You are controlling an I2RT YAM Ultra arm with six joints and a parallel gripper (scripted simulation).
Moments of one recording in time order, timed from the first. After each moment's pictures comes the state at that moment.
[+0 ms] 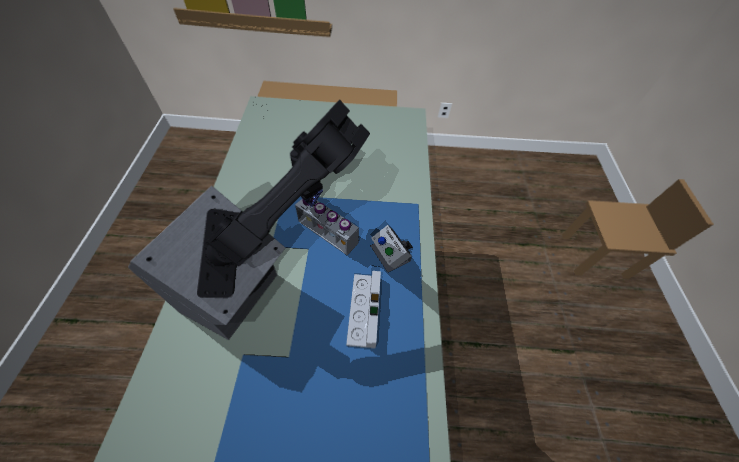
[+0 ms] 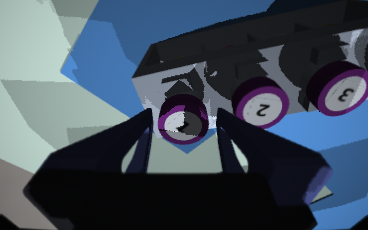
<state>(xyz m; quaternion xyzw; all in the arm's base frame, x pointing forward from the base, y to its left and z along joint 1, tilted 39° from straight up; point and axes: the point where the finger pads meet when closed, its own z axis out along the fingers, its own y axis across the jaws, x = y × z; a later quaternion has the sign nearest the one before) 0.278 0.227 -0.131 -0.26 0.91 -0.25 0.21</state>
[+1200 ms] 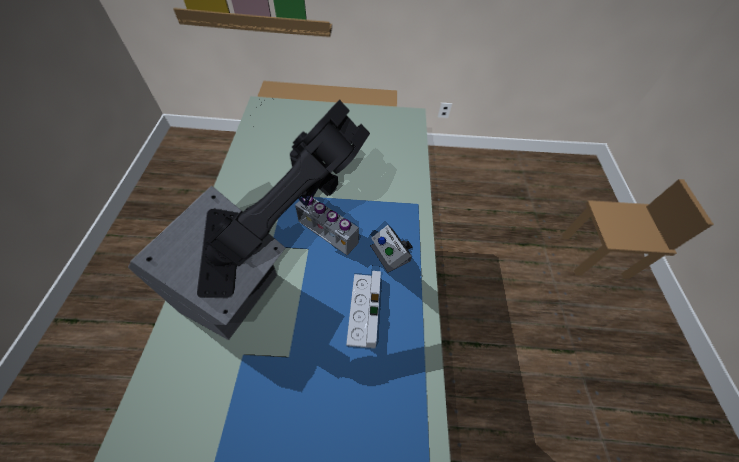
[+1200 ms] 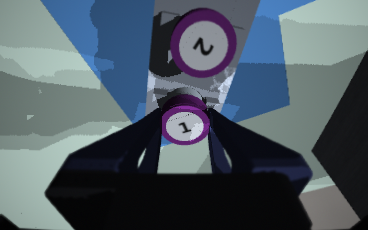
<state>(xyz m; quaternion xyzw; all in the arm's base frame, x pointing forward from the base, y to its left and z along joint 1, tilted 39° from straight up) 0.278 0.227 -0.132 0.27 0.90 -0.10 0.32</state>
